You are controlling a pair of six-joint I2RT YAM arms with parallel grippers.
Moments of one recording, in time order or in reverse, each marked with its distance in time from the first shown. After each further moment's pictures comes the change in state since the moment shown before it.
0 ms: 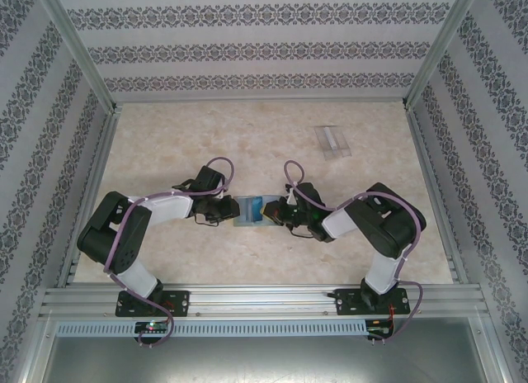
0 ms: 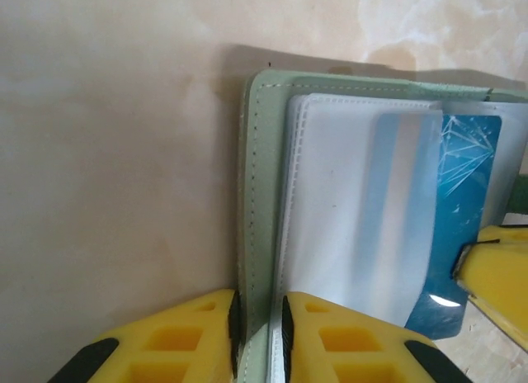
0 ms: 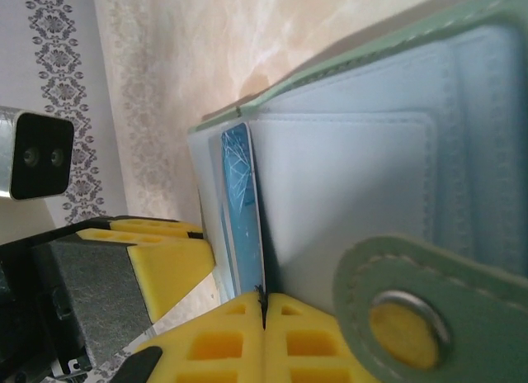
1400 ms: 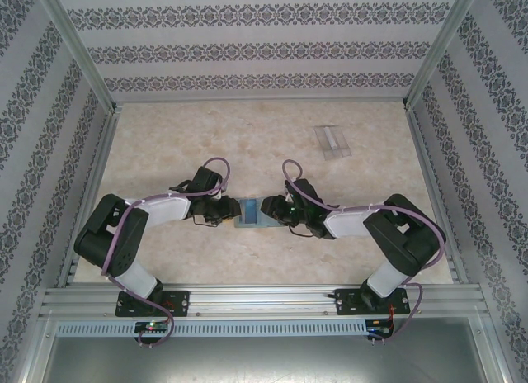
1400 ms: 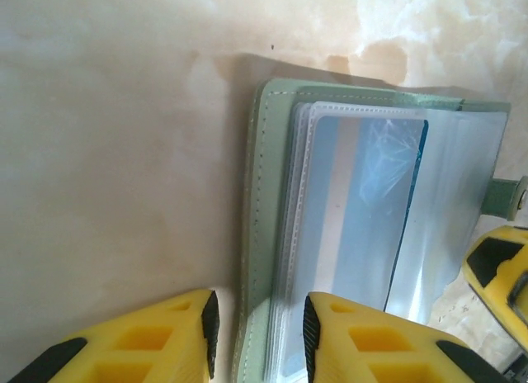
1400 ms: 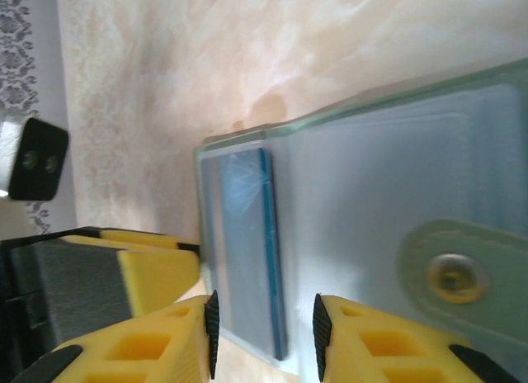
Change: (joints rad) left arm 0.013 -0.029 -0.014 -0.002 0.034 -0.054; right arm 0.033 -0.171 0.060 -0.336 0.158 -0.136
